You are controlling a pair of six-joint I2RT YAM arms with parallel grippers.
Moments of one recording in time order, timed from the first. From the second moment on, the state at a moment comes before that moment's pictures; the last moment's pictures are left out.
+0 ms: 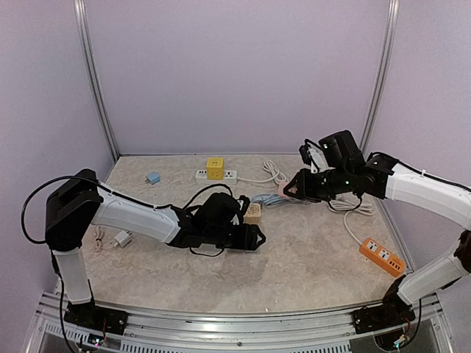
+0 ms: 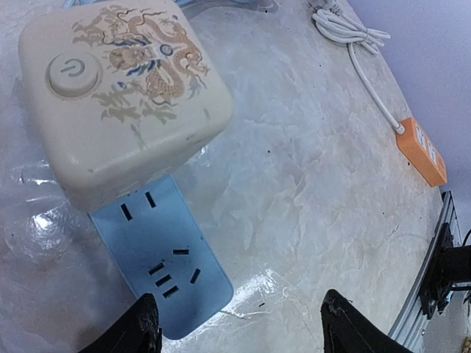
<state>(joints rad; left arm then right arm) -1.03 1.92 1.11 0.13 0.02 -0.70 0.69 1.35 1.12 -0.46 -0.11 0.59</state>
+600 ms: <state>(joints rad) -1.04 1.53 0.76 0.22 -0.20 -0.68 0.74 1.67 1.34 -0.64 -0.27 0.54</state>
